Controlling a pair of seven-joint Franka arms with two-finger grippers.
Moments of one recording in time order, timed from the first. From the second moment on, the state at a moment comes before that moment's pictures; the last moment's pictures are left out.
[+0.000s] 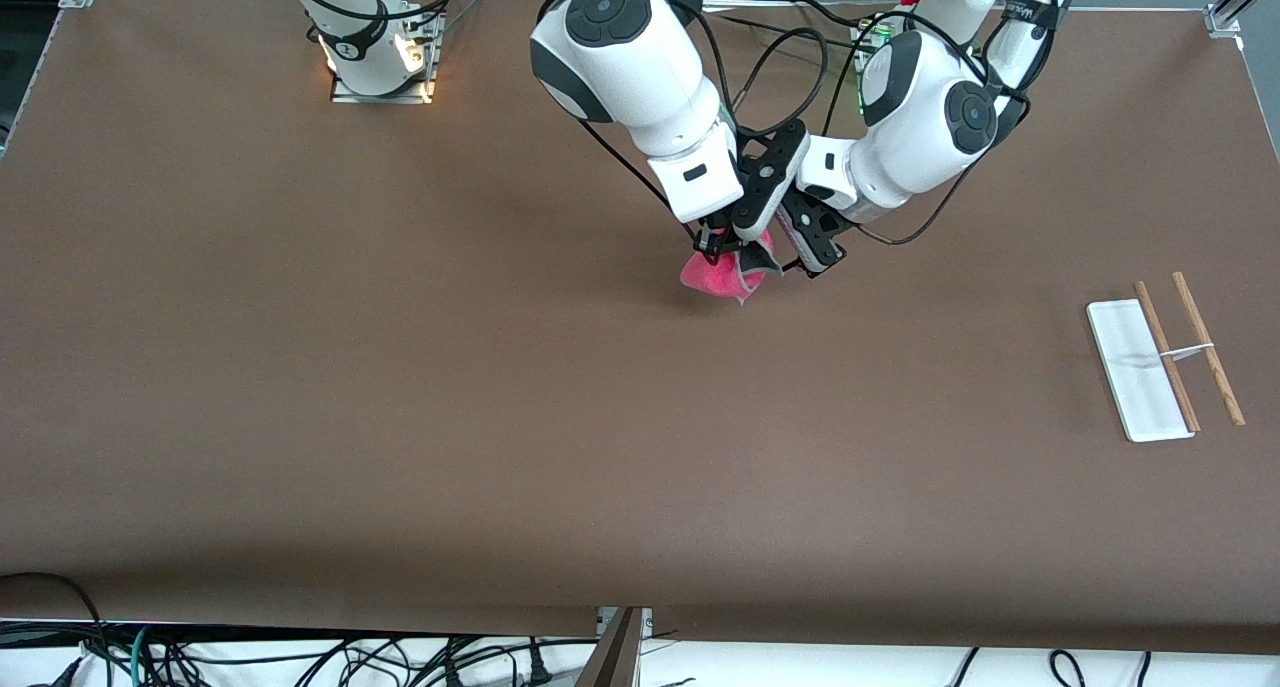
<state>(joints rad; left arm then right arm) -0.03 0.07 -0.47 -2.24 -0.55 2.40 0.79 0.73 0.68 0.19 -1.04 0.10 2.15 -0.22</state>
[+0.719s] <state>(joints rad) -0.04 0.07 -0.48 -2.23 -0.55 2.40 0.77 0.73 0.68 0.19 -1.04 0.10 2.15 -0.22</state>
